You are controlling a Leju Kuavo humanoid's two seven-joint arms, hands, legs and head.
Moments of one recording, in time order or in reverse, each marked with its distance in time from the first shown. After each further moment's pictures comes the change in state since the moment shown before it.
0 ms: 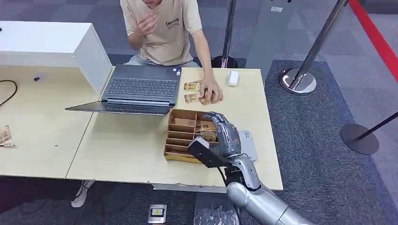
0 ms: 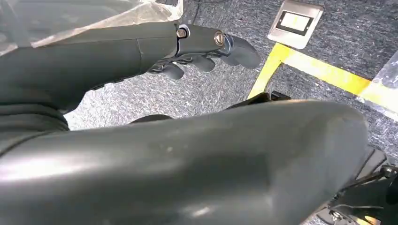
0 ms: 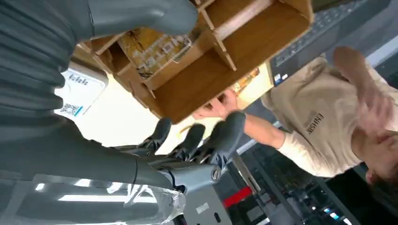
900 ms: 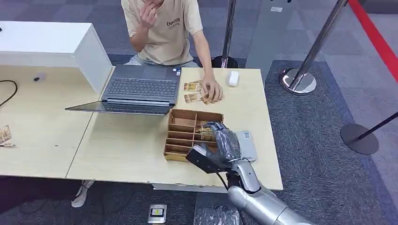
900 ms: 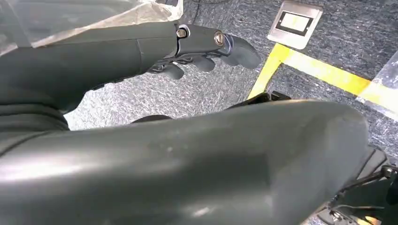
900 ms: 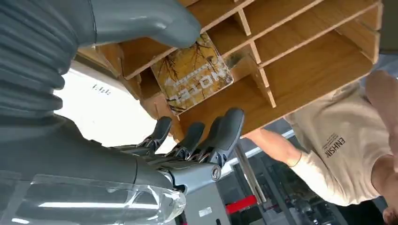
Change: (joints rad) left arm 0.000 0.000 0.000 0.000 -0.004 -0.001 0.000; right arm -0.017 -0.003 0.052 0.126 0.048 0.001 0.010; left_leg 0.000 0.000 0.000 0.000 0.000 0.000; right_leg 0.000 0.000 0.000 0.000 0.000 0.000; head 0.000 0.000
